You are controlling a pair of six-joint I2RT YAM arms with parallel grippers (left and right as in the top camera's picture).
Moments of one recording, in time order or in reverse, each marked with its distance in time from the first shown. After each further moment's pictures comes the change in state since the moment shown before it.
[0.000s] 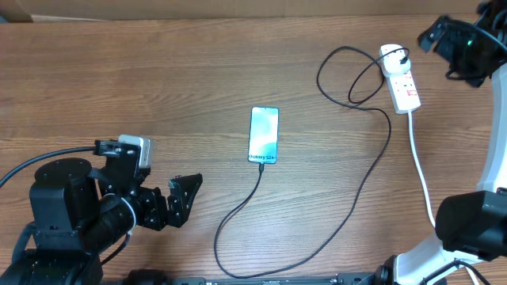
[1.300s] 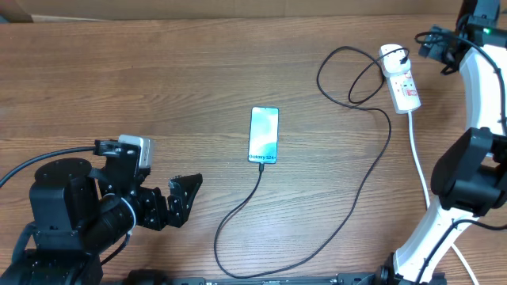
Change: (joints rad) left arm 0.000 0.000 0.000 0.000 0.000 0.000; right arm -0.005 0.315 -0.033 0.302 0.377 -0.159
